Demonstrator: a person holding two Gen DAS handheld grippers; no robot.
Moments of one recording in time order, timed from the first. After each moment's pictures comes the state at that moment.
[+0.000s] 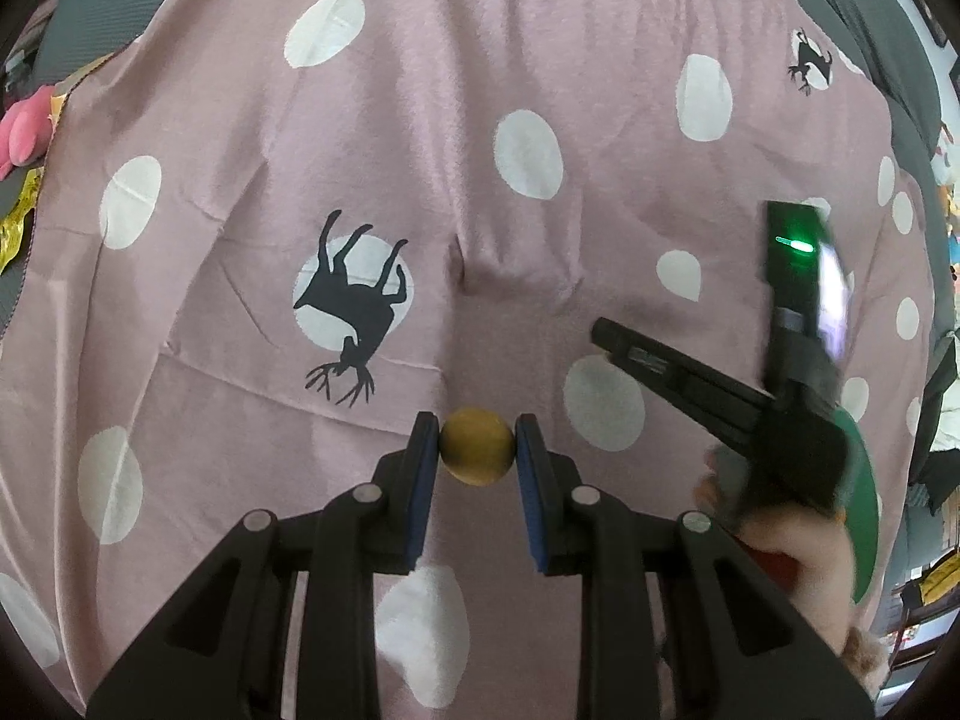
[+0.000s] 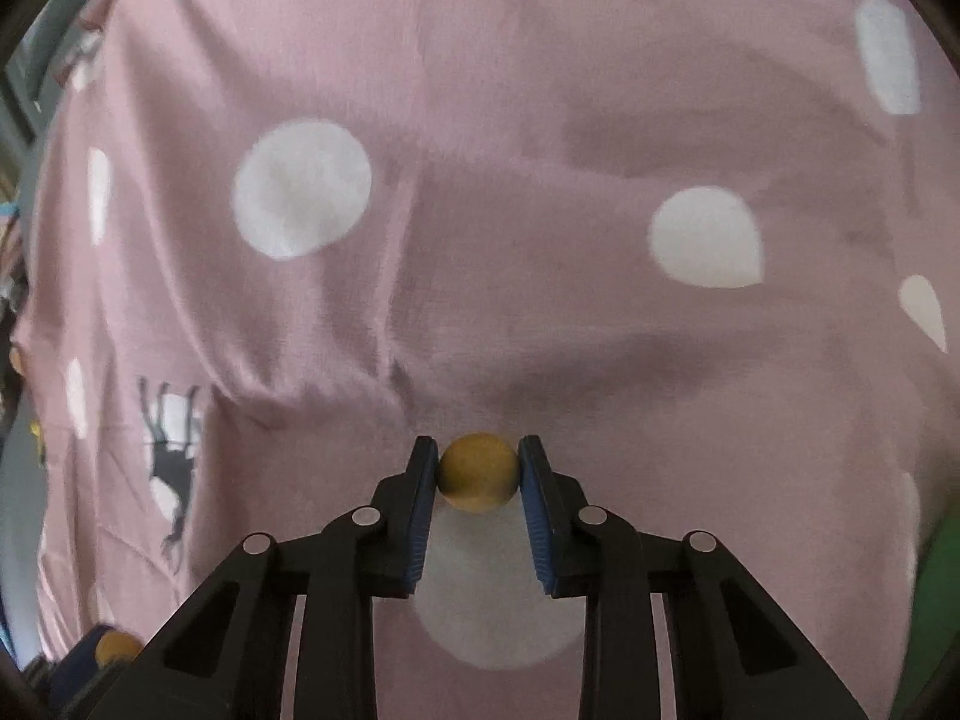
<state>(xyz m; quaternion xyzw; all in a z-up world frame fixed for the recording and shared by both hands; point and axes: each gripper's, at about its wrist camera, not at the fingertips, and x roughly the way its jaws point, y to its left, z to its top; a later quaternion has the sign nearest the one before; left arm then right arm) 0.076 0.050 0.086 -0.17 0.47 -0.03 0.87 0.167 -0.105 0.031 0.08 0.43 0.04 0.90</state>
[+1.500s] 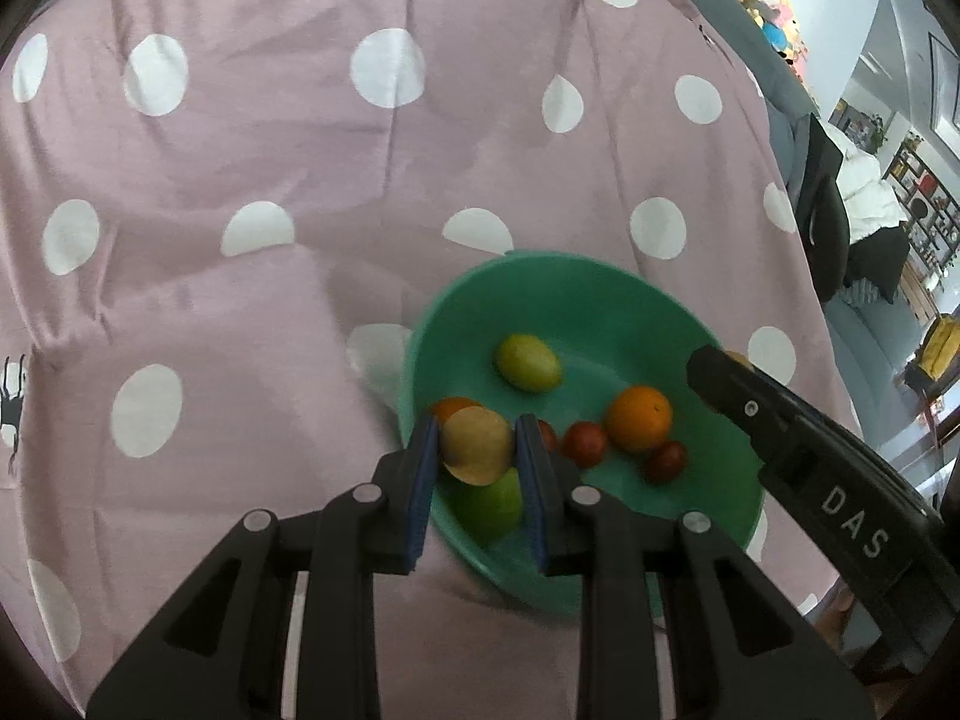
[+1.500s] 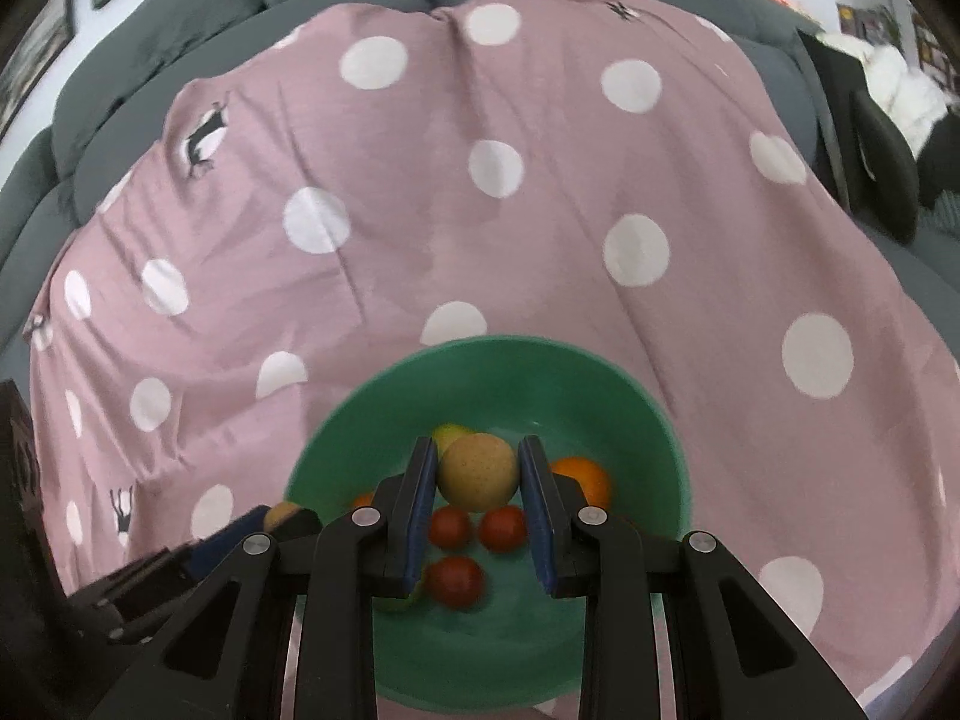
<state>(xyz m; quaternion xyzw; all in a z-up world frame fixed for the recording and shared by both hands) 0.060 -0.234 0.100 -0.02 0.43 -0.24 0.87 -0.037 -0.341 0.093 0.20 0.29 -0.15 0.92</state>
